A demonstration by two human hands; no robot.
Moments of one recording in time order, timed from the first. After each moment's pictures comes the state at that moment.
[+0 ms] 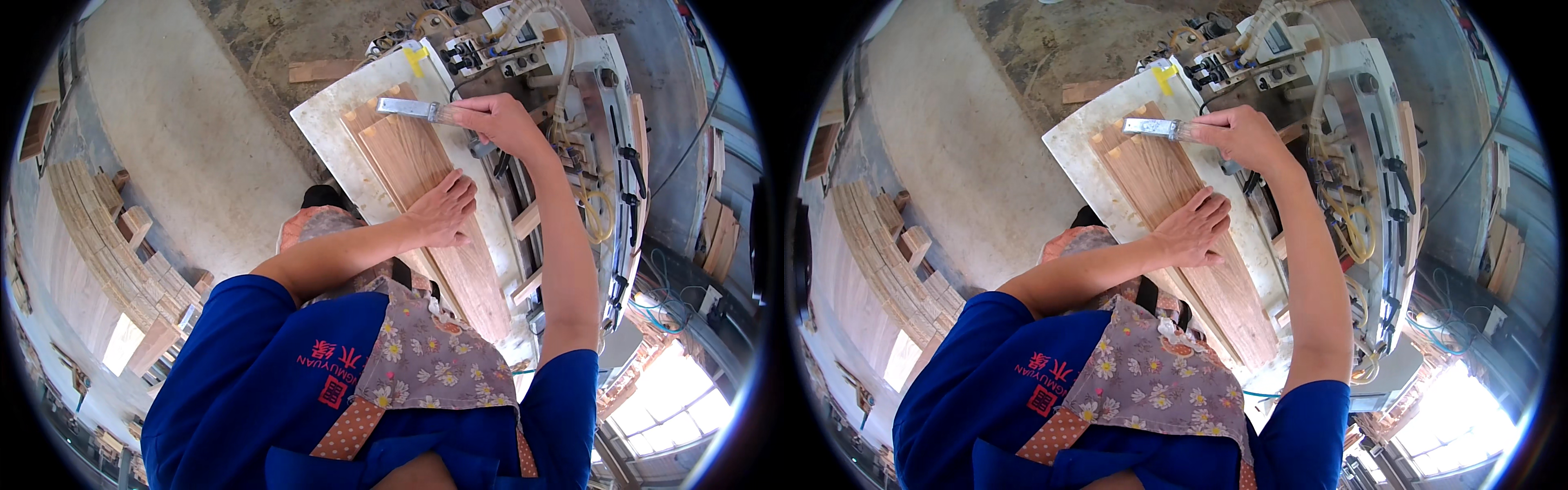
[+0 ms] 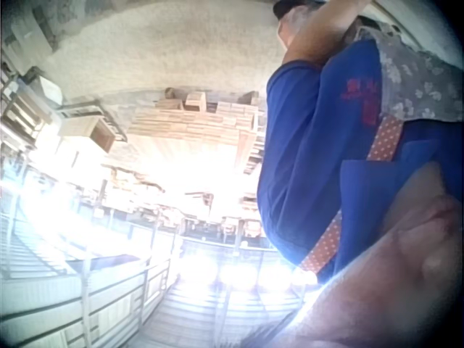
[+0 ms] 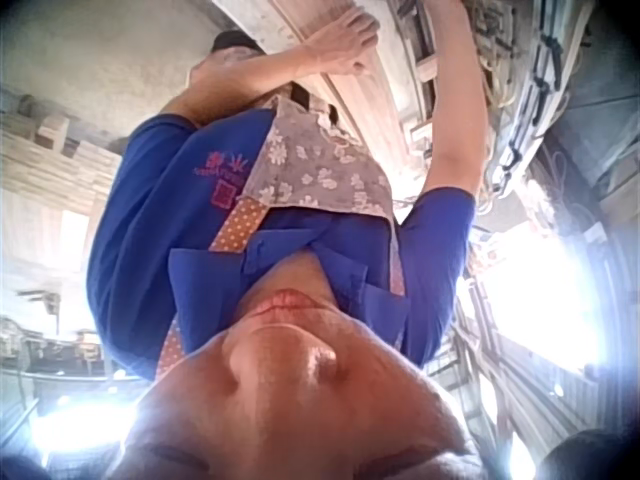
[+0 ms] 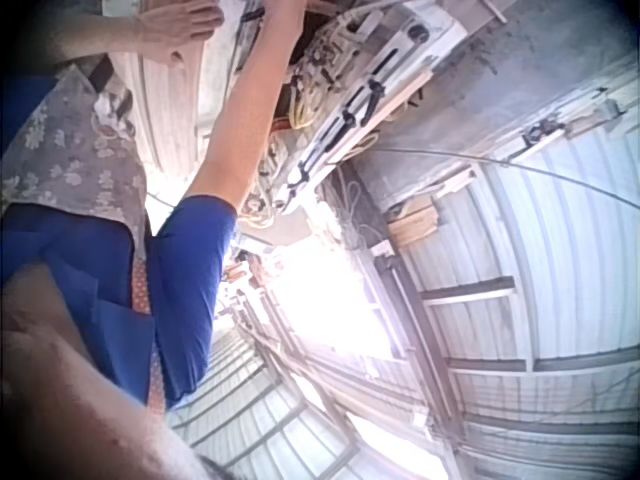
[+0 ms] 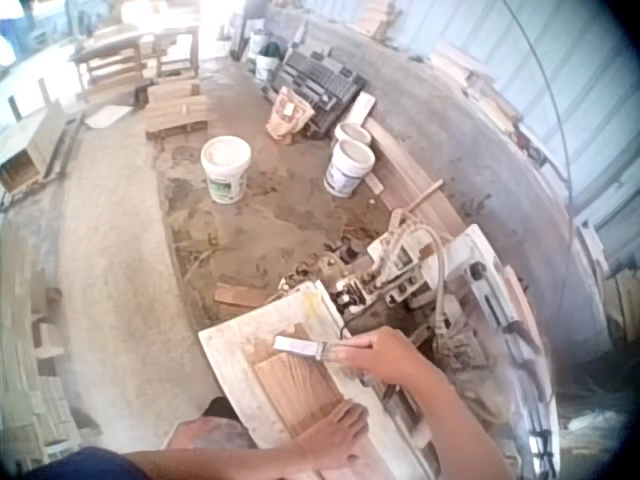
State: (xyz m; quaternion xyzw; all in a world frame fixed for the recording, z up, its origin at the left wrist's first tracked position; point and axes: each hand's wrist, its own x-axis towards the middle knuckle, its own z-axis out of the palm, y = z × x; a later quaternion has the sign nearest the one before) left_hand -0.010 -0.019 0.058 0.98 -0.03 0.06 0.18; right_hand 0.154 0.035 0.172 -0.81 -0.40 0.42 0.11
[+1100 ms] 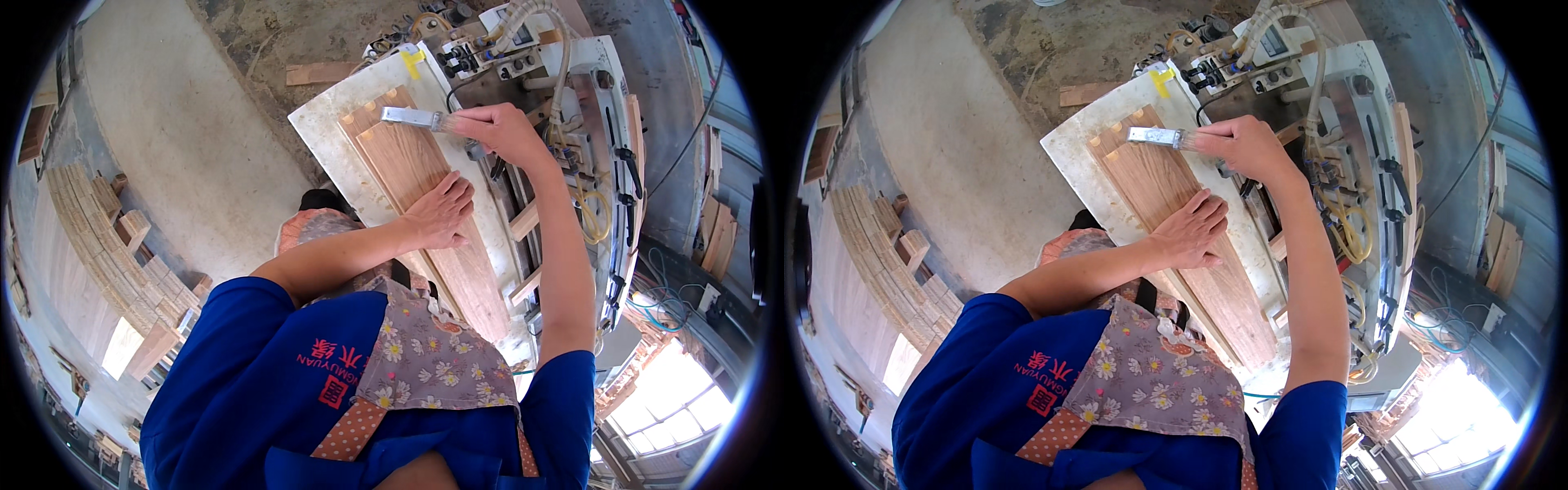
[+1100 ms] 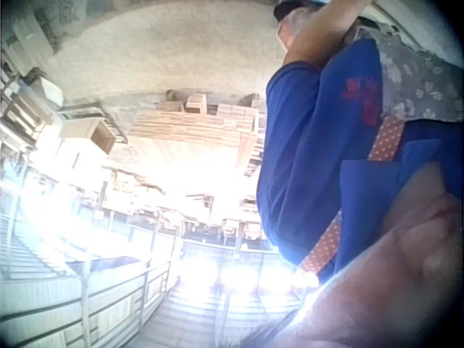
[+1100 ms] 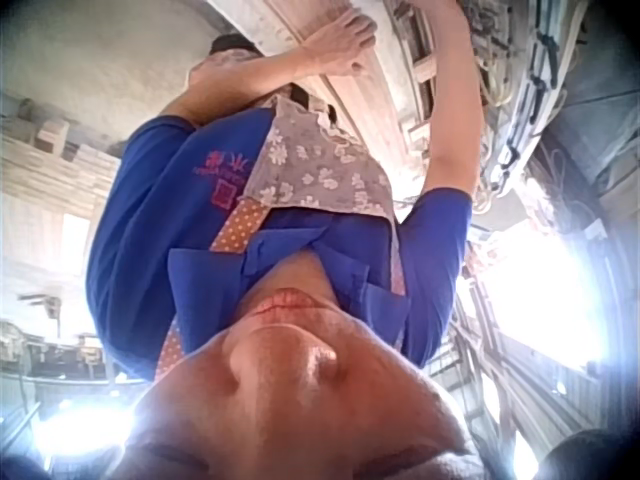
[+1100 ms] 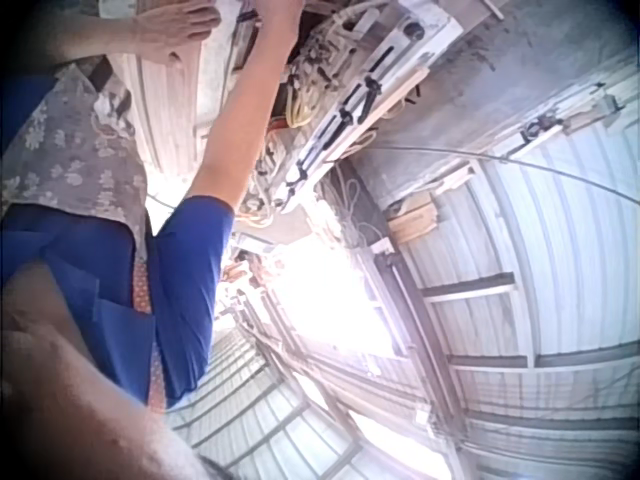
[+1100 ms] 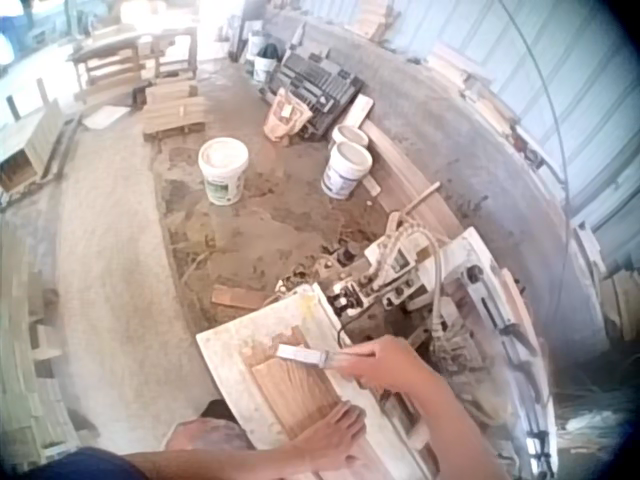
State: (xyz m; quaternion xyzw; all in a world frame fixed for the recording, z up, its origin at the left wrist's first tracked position) left_hand -0.010 -0.028 0.058 0.98 -0.03 0.05 0.18; right_hand 0.149 0.019 0.179 -0.82 -0.40 0.40 0.09
